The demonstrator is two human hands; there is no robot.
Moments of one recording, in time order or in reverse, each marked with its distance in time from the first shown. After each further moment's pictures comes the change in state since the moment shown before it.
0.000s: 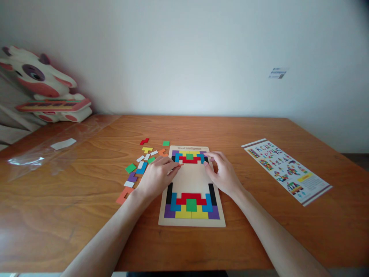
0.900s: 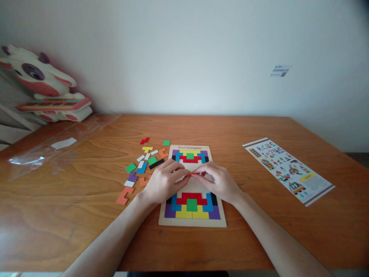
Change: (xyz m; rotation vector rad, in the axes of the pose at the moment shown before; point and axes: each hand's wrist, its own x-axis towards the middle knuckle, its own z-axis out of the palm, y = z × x) left_hand 0.000 0.020 0.003 -0.157 0.130 0.239; right_hand -0.003 -0.028 -0.004 0.223 -0.231 -0.216
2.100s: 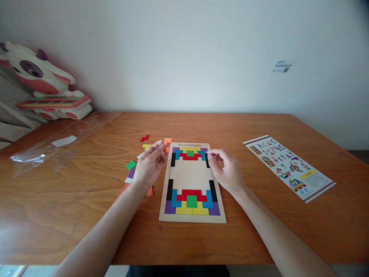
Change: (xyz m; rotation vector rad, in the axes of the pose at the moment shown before) left_hand 0.014 -0.024 -0.010 -1.473 0.651 -1.134; right_hand 0.000 0.012 -0.008 -0.204 0.361 0.199
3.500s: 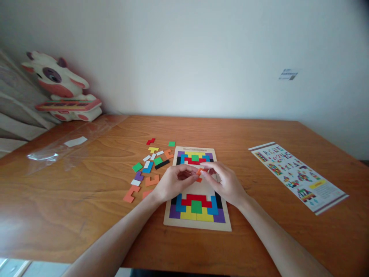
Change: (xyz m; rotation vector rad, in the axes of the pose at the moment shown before) left_hand -0.028 -0.032 0.006 0.719 -0.550 0.043; right_hand -0.005 -0.010 0.003 0.087 -0.275 -0.160
